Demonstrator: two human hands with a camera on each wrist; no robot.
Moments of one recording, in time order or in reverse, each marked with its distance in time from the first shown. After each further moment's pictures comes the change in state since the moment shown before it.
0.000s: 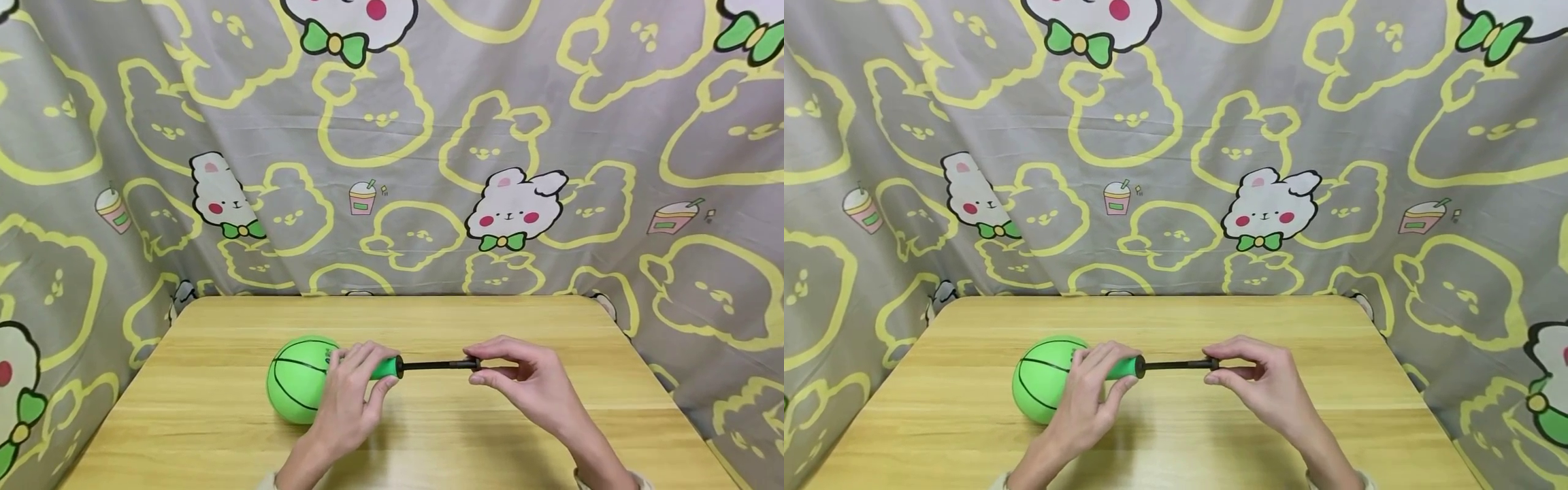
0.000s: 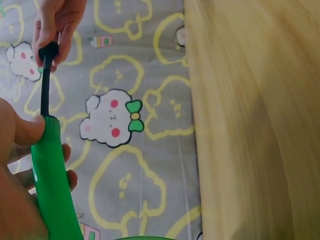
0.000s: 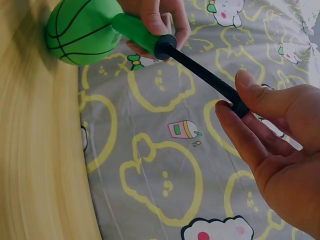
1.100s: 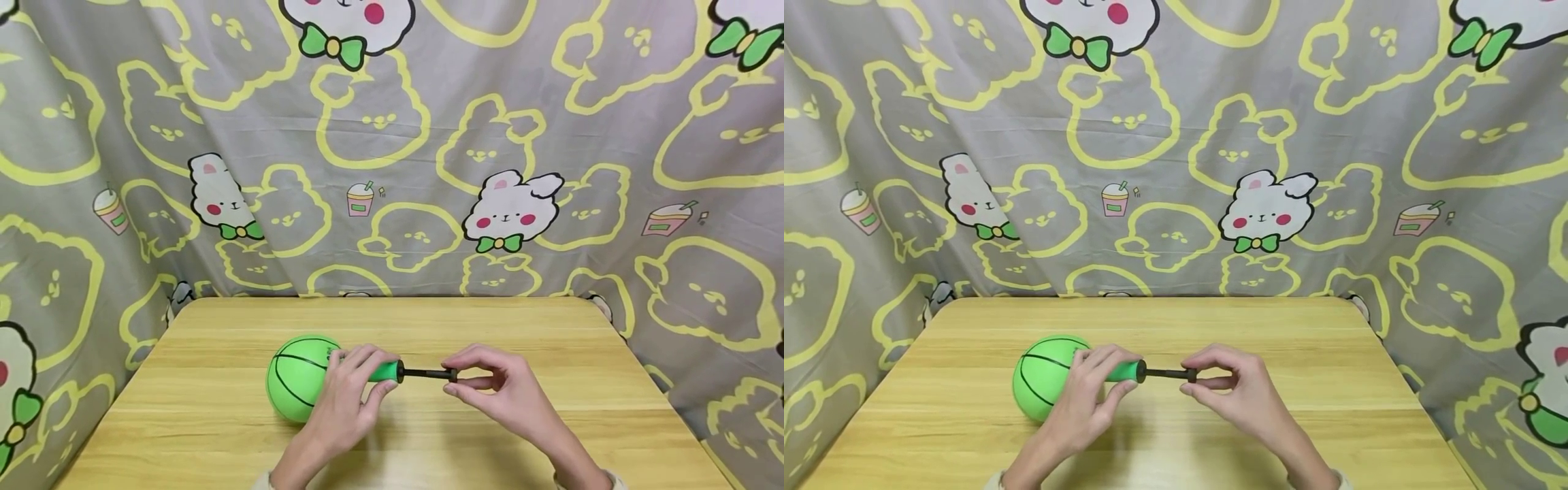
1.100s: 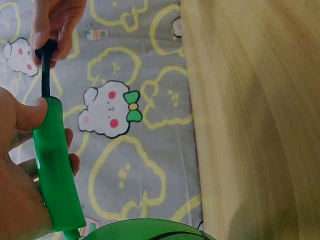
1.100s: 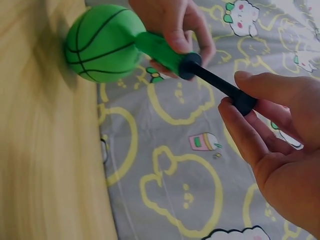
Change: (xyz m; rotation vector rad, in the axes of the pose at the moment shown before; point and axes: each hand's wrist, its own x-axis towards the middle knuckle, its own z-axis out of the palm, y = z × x) left_hand -0.001 -0.004 -0.004 -0.010 -0.092 0.013; right_hand 0.000 0.009 0.023 0.017 -0.043 0.102
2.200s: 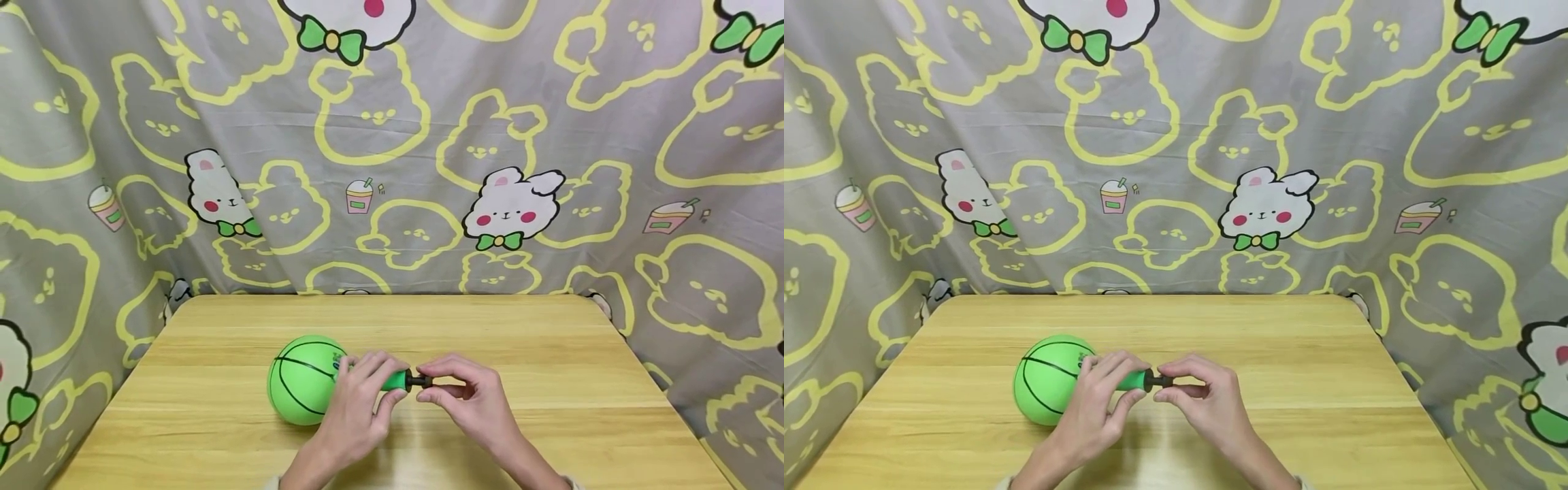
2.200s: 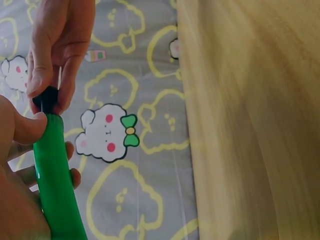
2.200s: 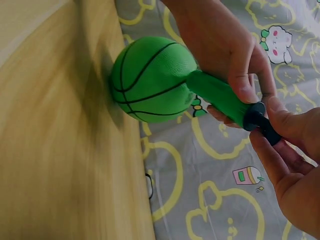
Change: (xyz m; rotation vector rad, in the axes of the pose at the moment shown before) left_hand -0.002 0.012 0.010 0.025 0.003 0.048; right_hand 0.002 0.020 0.045 0.062 0.128 -0.130
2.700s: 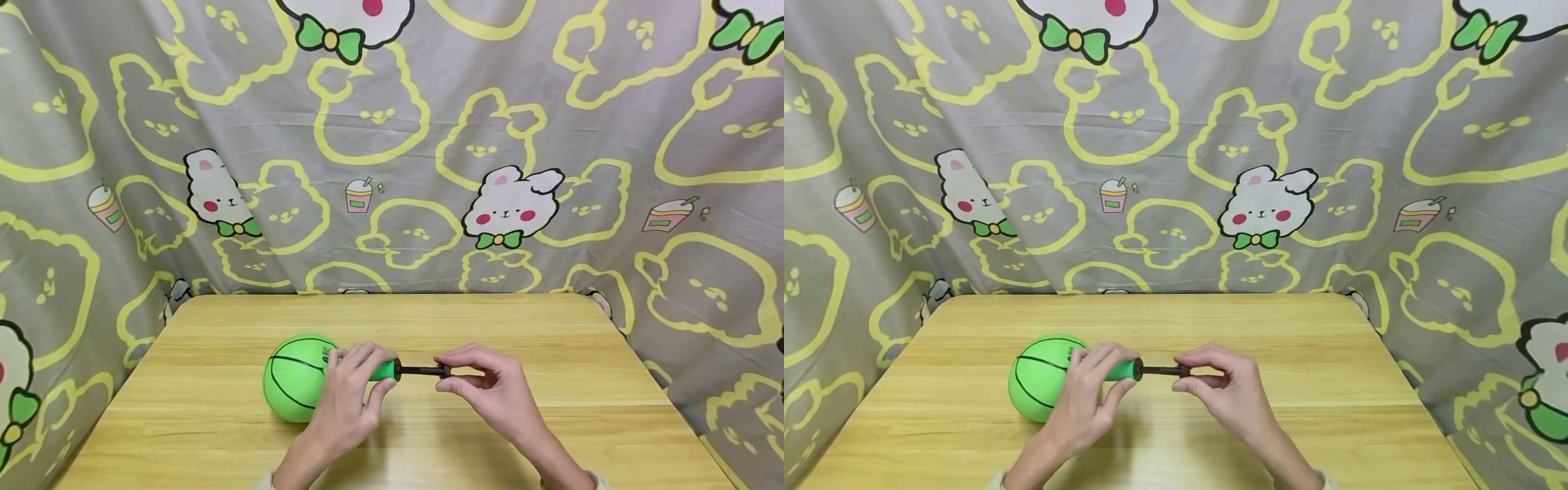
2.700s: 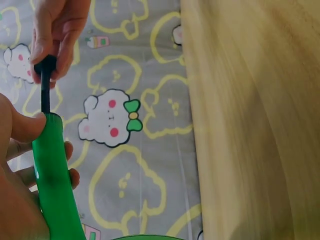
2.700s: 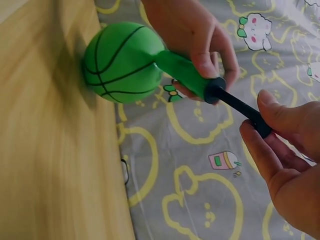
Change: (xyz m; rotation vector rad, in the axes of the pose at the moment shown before) left_hand 0.002 -0.009 -0.007 -0.001 0.064 -0.019; right_hand 0.003 -0.016 -0.024 -0.019 0.001 0.058
